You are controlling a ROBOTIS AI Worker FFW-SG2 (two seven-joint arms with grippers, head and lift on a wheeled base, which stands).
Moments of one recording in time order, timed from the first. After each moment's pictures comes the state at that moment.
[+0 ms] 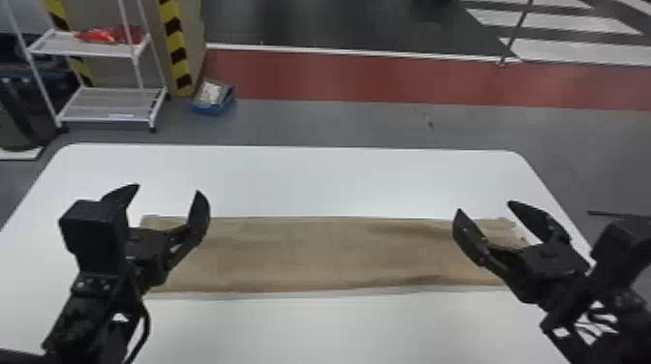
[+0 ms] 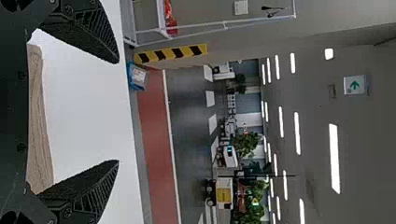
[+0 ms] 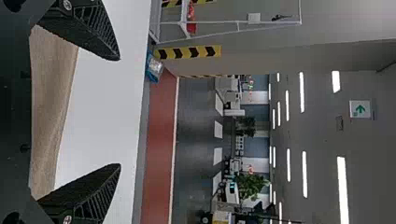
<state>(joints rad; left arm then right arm) 0.32 0.18 -0.12 -2.07 0.03 0.26 0.12 0.43 -0.01 -0.31 -2.20 -0.09 0.33 0.45</state>
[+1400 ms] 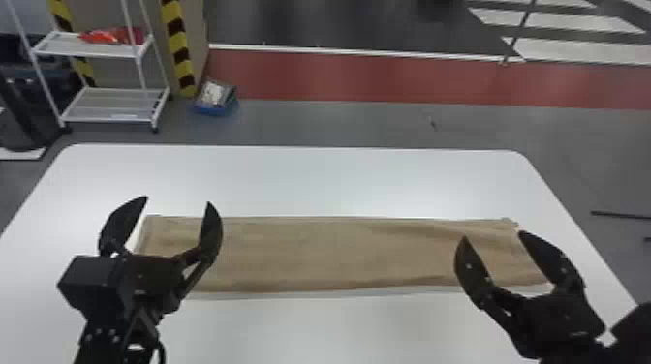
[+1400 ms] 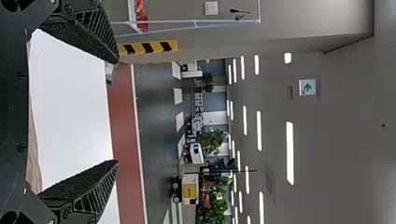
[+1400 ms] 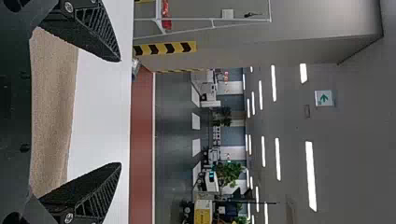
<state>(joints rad) 0.42 0.18 -0.16 -2.00 0.01 -0.06 0.16 0.68 0.00 -0.21 -2.24 -0.16 0.01 0.30</state>
